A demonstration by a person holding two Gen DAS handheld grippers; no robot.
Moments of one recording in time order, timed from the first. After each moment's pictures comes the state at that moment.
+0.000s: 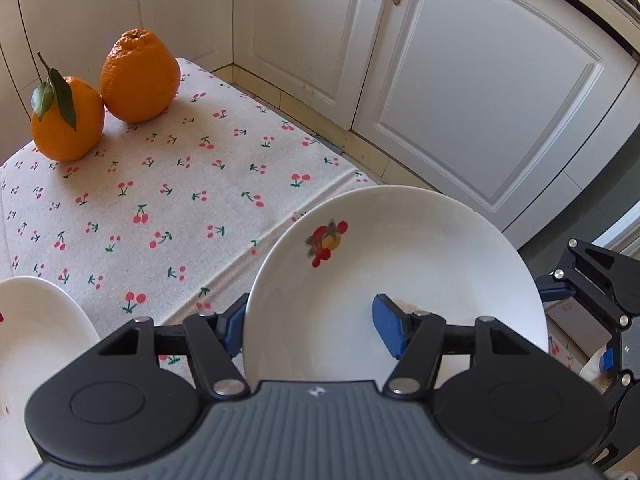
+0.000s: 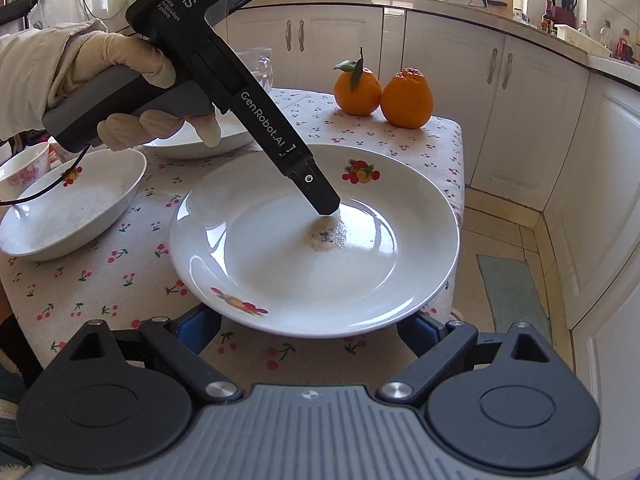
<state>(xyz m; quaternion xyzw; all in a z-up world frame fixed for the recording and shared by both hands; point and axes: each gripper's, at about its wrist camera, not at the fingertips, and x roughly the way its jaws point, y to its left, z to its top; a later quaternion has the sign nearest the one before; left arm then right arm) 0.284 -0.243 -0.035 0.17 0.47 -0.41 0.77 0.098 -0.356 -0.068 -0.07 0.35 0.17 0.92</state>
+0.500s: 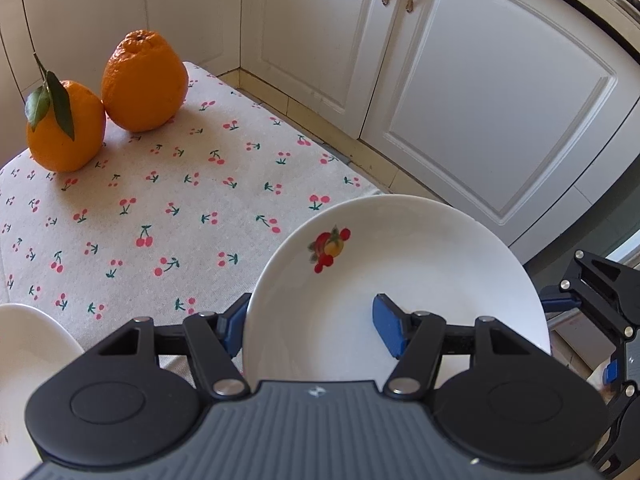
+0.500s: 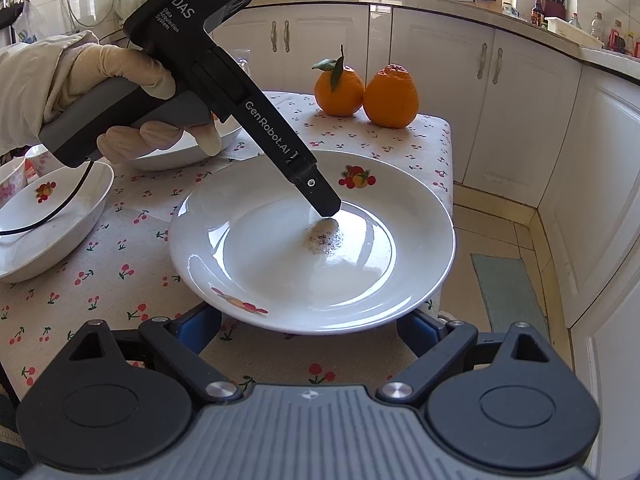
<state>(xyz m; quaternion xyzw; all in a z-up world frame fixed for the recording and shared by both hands) 0.303 -0.251 -0.041 0.16 0.46 -0.40 0.77 0.121 -0.366 -0.074 -0.05 0.36 0.15 0.92</state>
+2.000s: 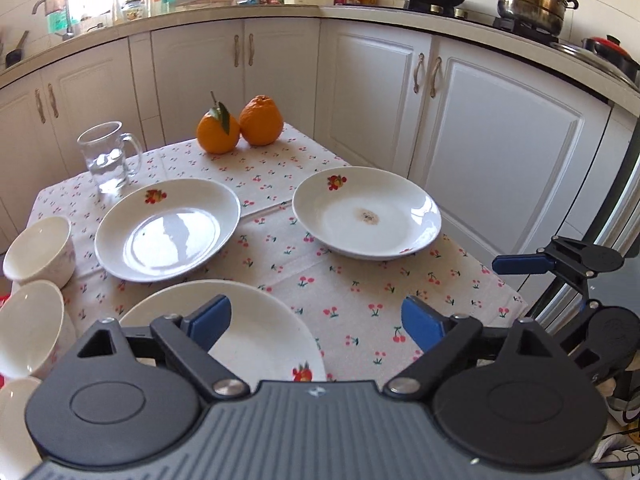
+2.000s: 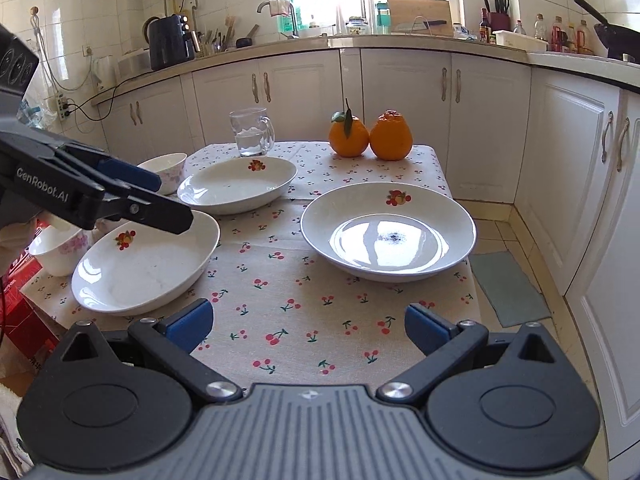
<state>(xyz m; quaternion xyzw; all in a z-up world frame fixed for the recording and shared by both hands) 0.085 -0.073 0.032 0.09 0.35 -0.30 0.88 -0.002 -0.297 -0.028 0.02 0.30 0.11 0.95</state>
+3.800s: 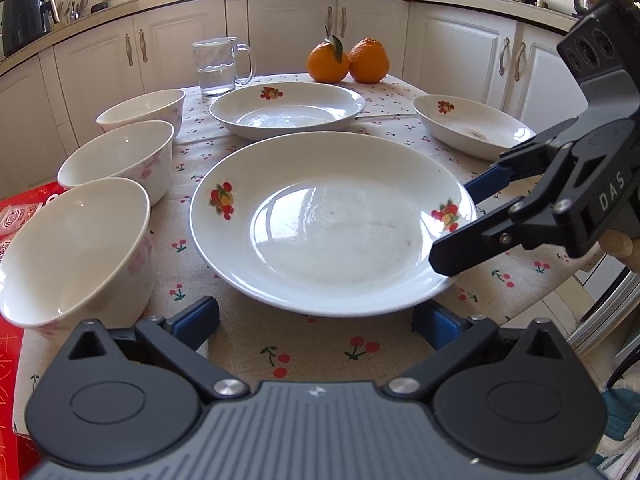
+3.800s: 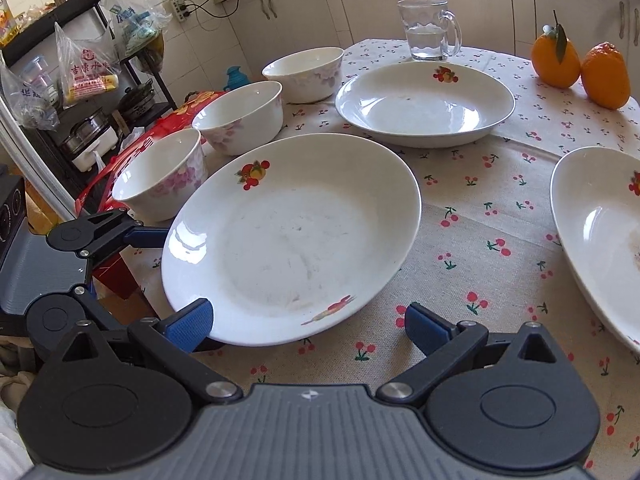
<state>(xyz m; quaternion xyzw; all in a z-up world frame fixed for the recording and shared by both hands) 0.052 0.009 -0.057 0.08 0.36 -0.20 0.91 0.112 -0.194 -0.059 0.01 0.45 0.33 0.83</state>
